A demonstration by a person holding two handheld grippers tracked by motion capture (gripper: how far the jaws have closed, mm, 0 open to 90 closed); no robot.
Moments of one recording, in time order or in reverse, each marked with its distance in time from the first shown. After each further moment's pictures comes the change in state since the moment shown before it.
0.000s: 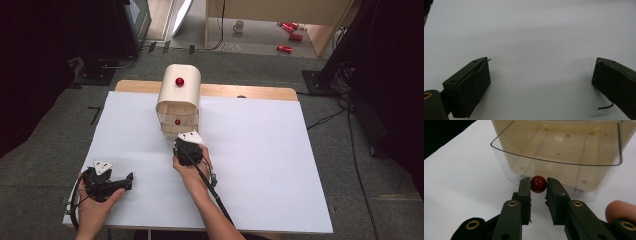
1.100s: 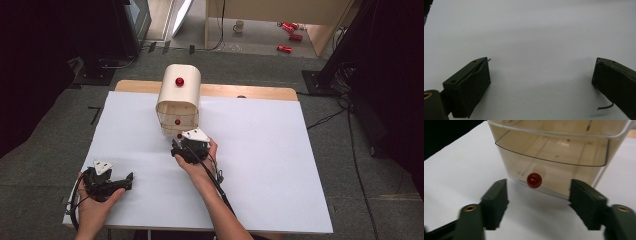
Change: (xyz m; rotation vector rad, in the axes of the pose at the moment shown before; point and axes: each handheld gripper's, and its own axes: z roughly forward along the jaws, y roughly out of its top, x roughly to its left) left arm 0.000 0.000 0.000 0.001 -0.001 0.001; right arm -0.017 0.006 -0.006 -0.025 0.049 -0.067
